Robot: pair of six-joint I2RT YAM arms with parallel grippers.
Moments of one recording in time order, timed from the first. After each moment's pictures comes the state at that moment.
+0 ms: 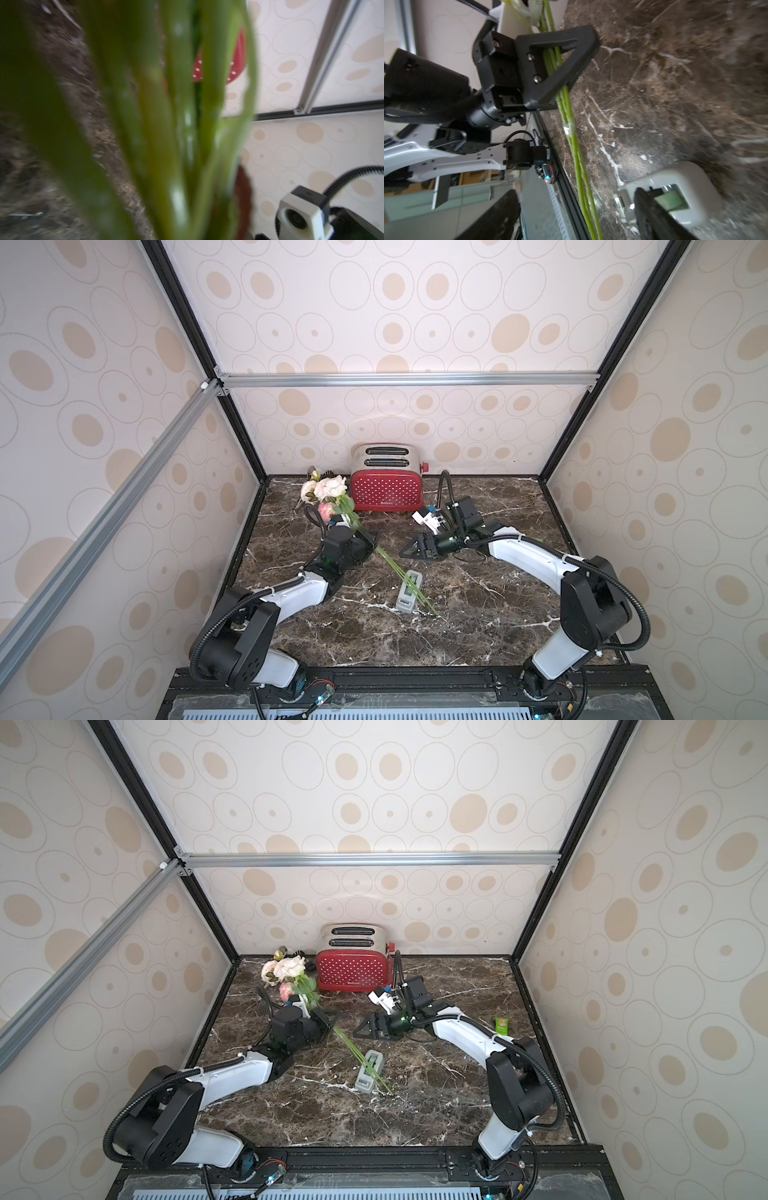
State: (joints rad) left arm -0.42 1.43 0.65 0.40 0.13 -1.19; right arm 0.50 1.64 1.17 -0.43 -0.86 0.38
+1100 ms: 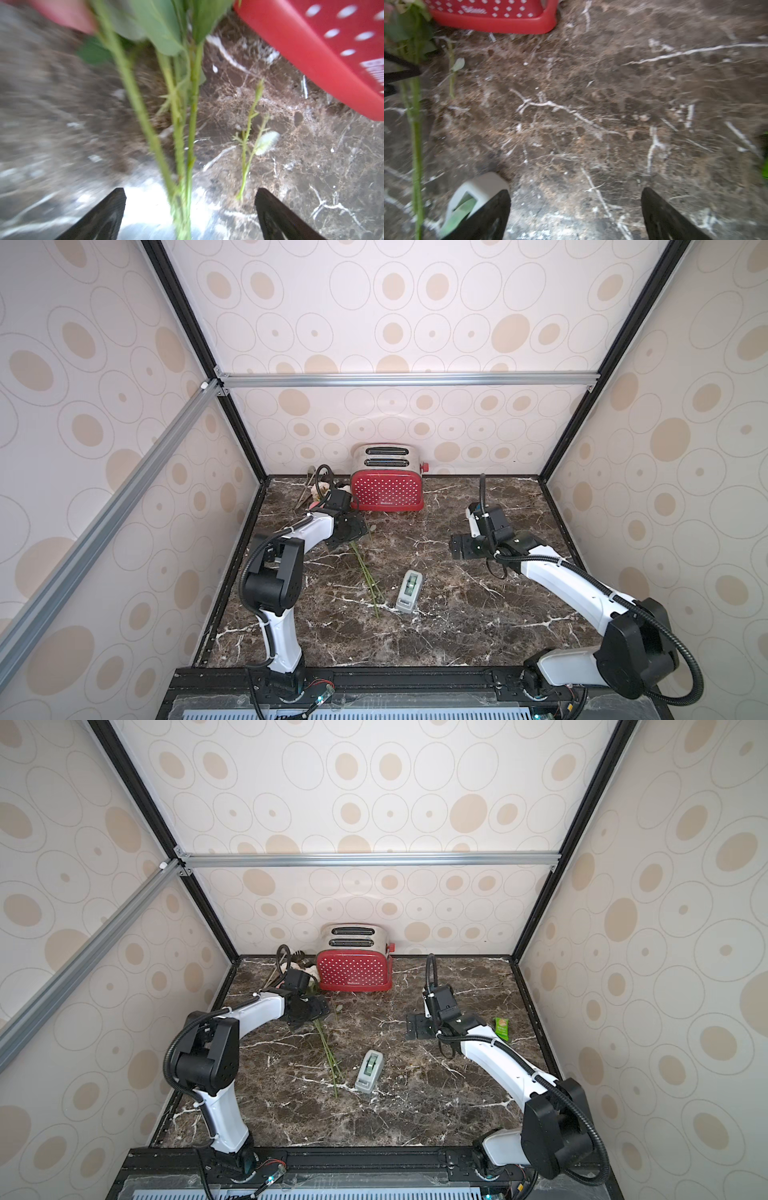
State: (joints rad) left arm -0.24 1.84 1.26 -0.49 0.00 -0.64; right arm 0.42 1.34 0.96 -0.49 0.14 0.27
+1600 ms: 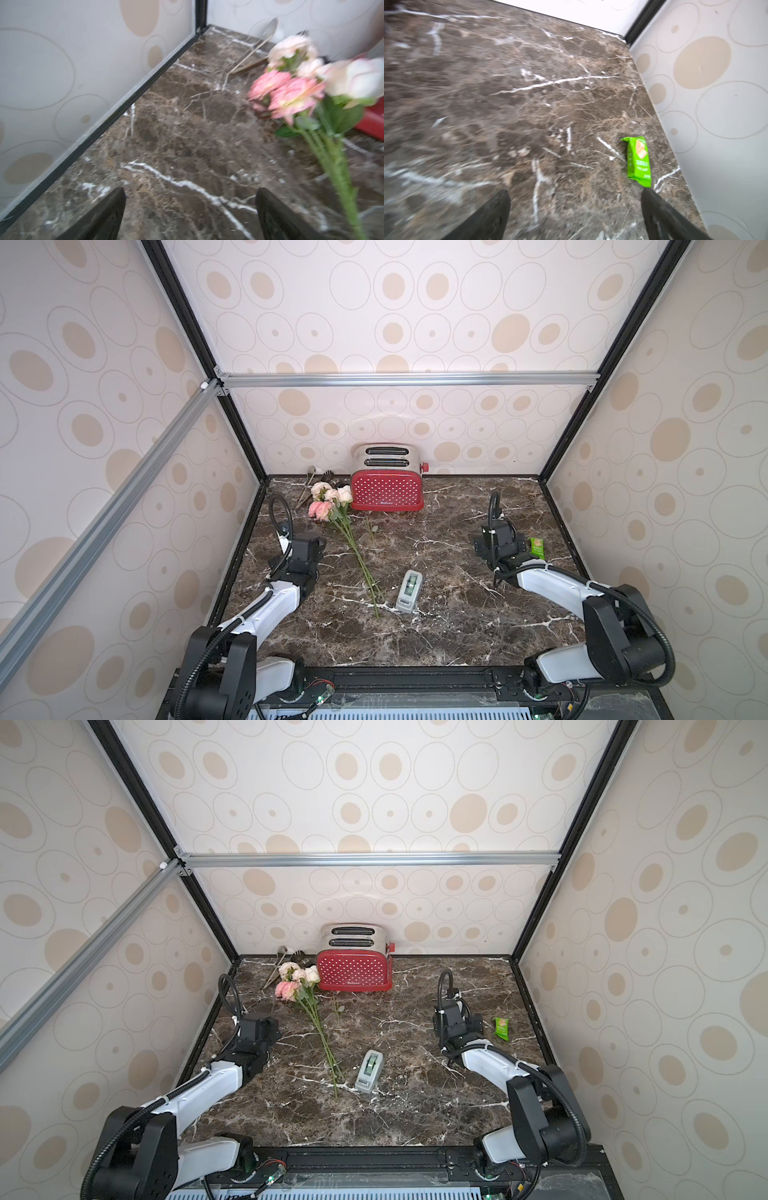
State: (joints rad) left arm -0.16 1.22 0.51 0.01 -0.66 -0.41; right arm 0.31 1.44 0.72 0.00 0.63 0.07
